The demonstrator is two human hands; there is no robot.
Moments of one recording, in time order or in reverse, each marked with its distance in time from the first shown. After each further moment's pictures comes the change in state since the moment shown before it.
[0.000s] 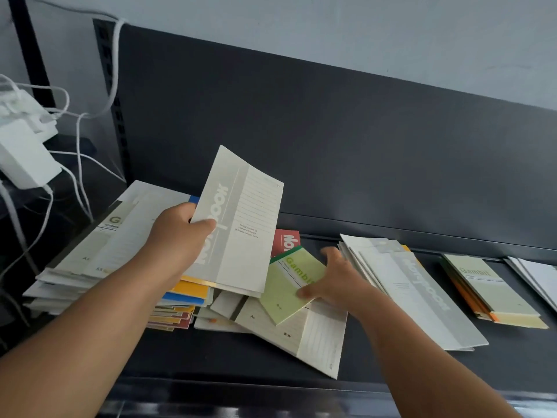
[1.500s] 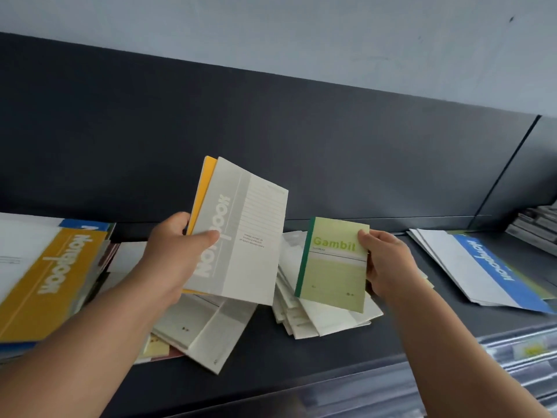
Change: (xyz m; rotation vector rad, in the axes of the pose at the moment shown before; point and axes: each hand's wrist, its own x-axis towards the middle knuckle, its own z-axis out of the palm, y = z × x) left_hand -0.035 0.062 0.141 -0.272 -0.209 0.020; right_hand -0.021 0.148 -0.143 1.065 0.472 0.098
